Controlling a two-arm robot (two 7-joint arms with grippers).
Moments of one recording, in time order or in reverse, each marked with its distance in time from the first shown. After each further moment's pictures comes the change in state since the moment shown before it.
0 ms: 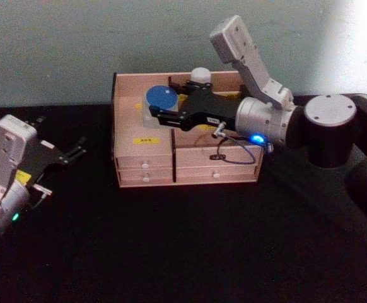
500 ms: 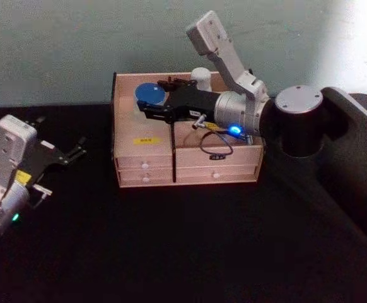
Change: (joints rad) left arm 0.000 0.000 0.000 0.000 0.000 0.000 0.000; right arm 0.092 -0.115 -0.016 0.198 -0.026 0.004 -0.023
